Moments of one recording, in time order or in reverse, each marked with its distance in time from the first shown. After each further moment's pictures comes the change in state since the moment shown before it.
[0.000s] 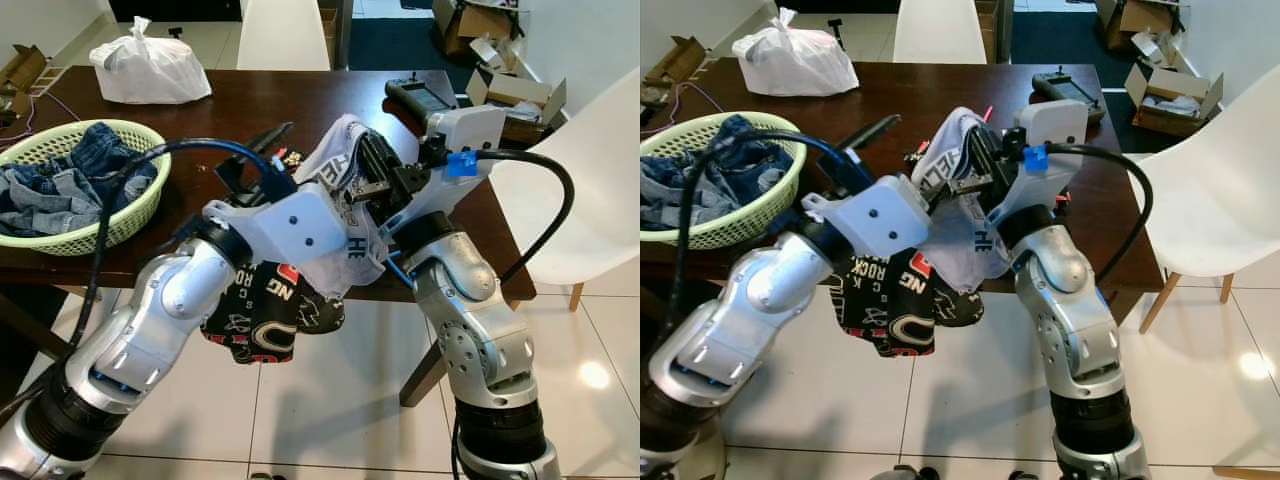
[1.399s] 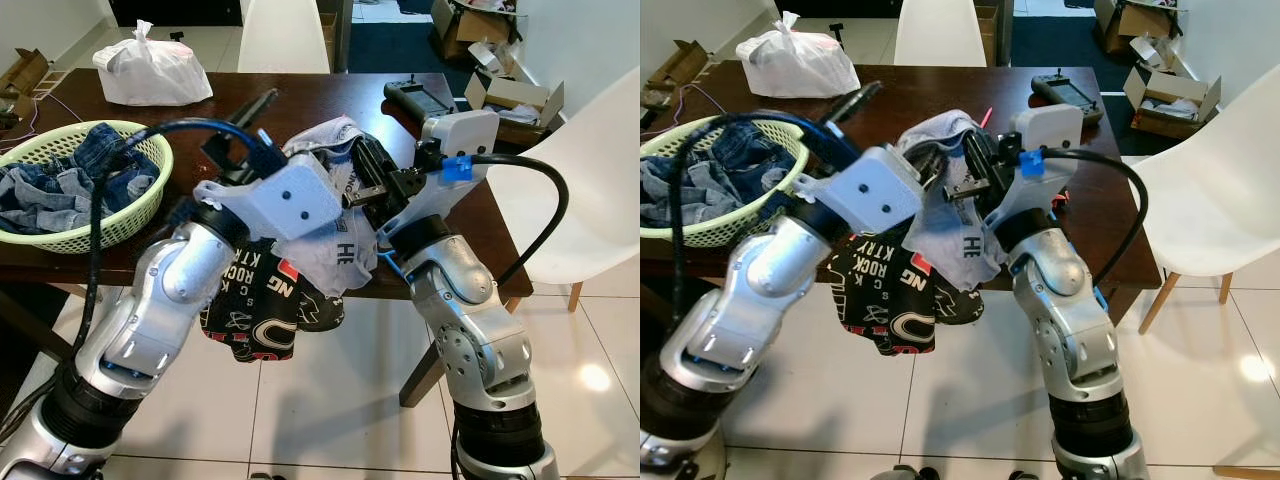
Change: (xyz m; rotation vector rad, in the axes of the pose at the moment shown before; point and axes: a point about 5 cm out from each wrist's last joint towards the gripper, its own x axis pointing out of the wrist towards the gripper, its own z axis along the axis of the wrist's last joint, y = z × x) left arm 0.003 0.034 -0.006 0.040 0.030 0.218; right arm -0.001 0.001 -0.003 0.005 0.009 0.007
